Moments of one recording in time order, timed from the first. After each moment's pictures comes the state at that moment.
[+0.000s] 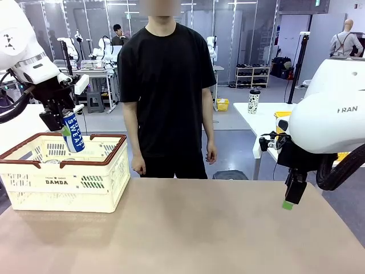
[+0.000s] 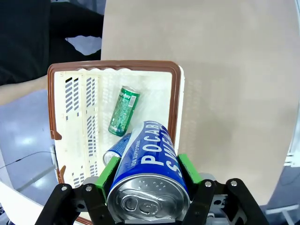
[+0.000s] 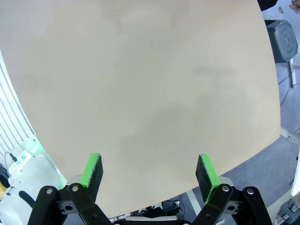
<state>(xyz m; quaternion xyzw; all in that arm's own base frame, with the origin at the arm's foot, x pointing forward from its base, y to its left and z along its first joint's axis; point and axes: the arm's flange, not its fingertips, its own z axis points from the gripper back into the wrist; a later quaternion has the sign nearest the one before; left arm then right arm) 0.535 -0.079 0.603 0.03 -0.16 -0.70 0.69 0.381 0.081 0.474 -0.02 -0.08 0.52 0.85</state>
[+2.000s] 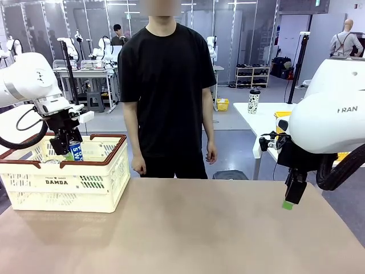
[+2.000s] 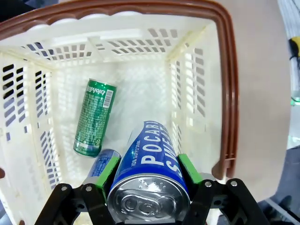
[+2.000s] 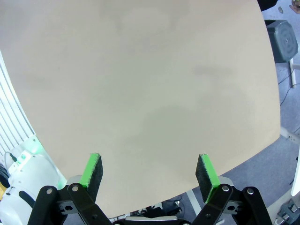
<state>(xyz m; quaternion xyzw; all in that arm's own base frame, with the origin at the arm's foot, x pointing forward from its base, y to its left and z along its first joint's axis) 0.656 -0.030 0.468 -0.12 -0.06 -0.72 0.68 0.381 0.081 0.474 -0.02 -0.08 0.52 0.85</state>
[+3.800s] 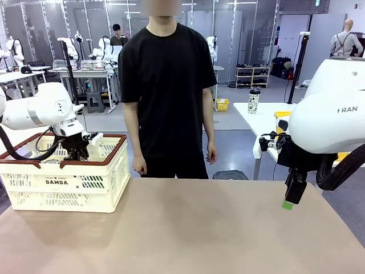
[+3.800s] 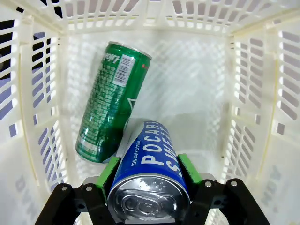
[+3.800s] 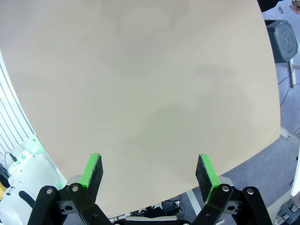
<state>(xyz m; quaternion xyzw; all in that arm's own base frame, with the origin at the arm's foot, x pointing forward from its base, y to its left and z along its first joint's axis) 0.706 -0.032 0.377 -0.07 -0.04 -0.71 0.70 0.381 0.081 0.474 -0.02 -0.08 0.52 0.85</state>
